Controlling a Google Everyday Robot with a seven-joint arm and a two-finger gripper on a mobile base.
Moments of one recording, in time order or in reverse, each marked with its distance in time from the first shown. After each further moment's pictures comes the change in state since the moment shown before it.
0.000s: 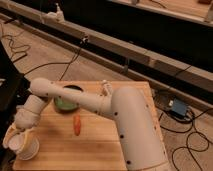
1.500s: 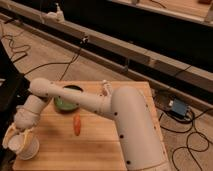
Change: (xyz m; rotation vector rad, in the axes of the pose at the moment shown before) arm 0.000 0.000 0.000 -0.001 0.000 0.000
